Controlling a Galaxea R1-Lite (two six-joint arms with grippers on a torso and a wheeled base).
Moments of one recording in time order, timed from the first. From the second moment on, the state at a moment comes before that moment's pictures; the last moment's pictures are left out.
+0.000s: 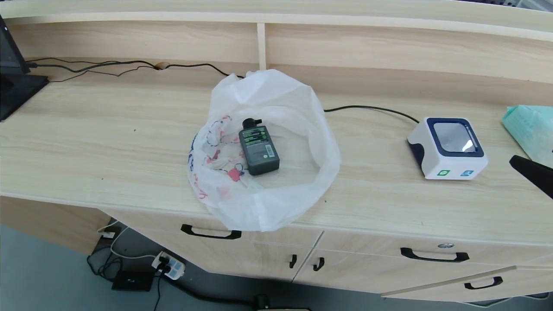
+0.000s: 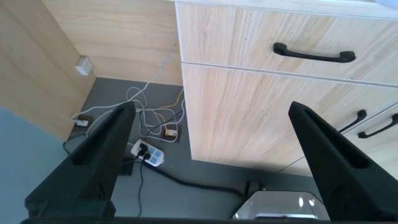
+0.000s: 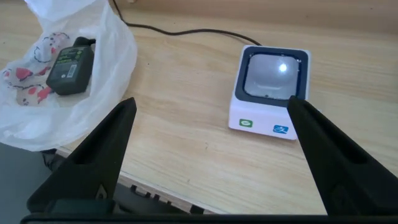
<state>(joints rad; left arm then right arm) 0.00 0.00 0.00 -0.01 0.01 0.07 0.18 0.91 -0.48 -0.54 0.09 0.02</state>
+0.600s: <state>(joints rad) 0.00 0.00 0.00 -0.01 0.01 0.06 0.17 0.91 -0.48 -0.53 0.10 0.03</state>
